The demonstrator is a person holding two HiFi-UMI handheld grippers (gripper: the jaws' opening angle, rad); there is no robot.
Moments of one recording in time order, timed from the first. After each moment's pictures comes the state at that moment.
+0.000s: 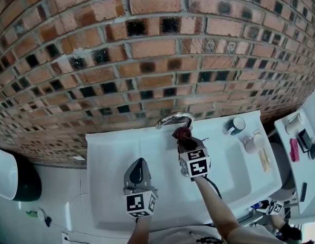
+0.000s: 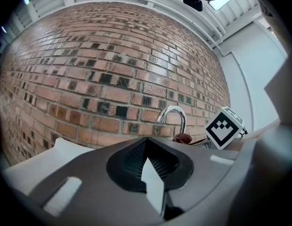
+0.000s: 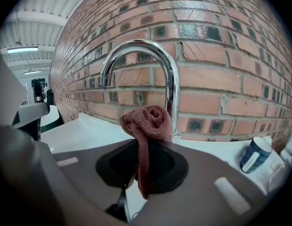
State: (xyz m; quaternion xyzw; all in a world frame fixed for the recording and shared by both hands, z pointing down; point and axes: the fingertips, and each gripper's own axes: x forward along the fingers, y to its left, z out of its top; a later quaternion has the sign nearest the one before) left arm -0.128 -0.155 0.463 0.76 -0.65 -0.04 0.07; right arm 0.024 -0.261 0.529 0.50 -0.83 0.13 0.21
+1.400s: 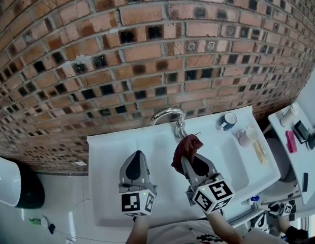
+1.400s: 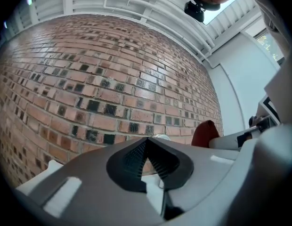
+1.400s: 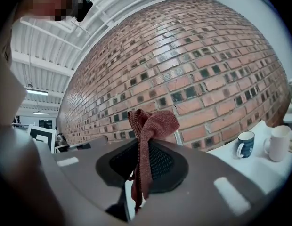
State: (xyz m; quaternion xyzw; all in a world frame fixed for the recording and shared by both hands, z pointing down) left arm -0.108 -0.123 0.369 0.78 -0.61 -0.09 0.00; right arm 0.041 -0.108 0.383 0.48 -0.87 0.12 -0.05
